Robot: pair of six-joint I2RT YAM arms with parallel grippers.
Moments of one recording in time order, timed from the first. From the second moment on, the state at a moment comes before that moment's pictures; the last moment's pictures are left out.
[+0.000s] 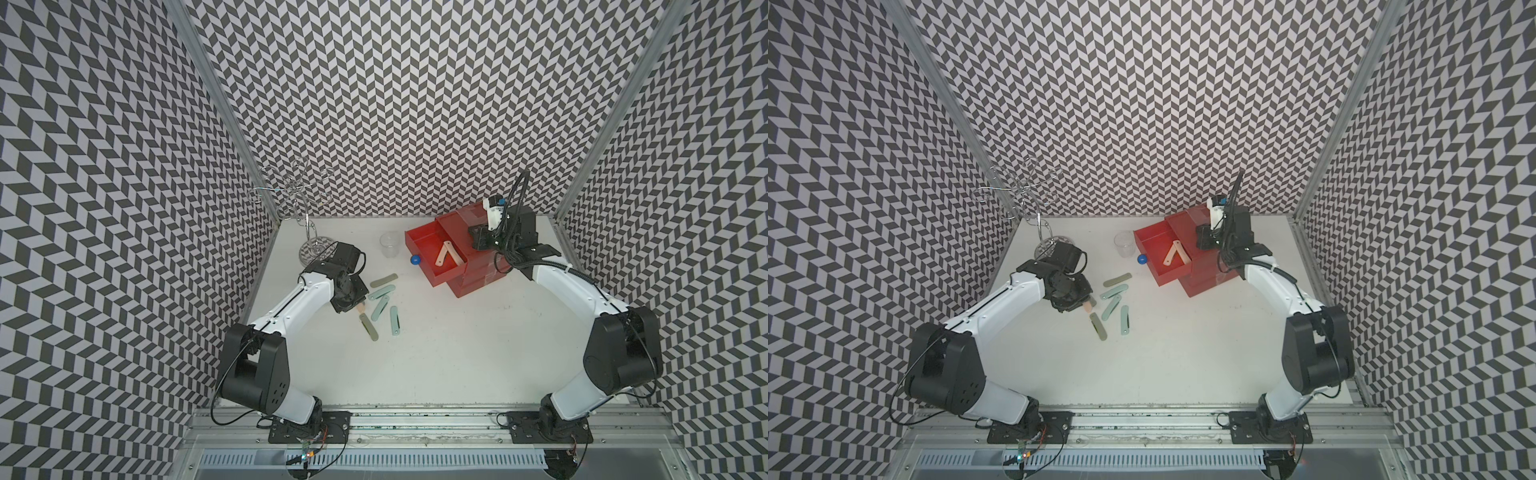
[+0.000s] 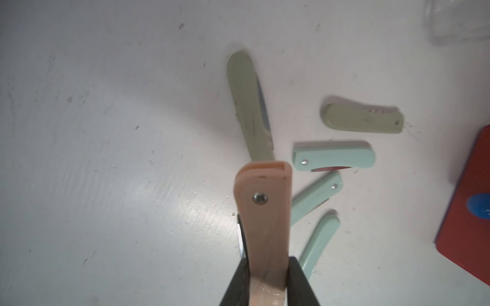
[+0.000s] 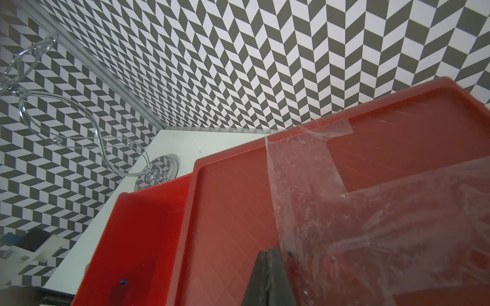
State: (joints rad) left arm -0.31 1.50 1.16 -0.86 0.04 -0.86; right arm 0.23 1.64 1.27 -0.12 -0.30 0.23
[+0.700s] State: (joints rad) left arm -0.51 1.69 1.73 -0.88 0.10 -0.86; right arm 0.23 1.65 1.27 -0.12 -0.28 0.23
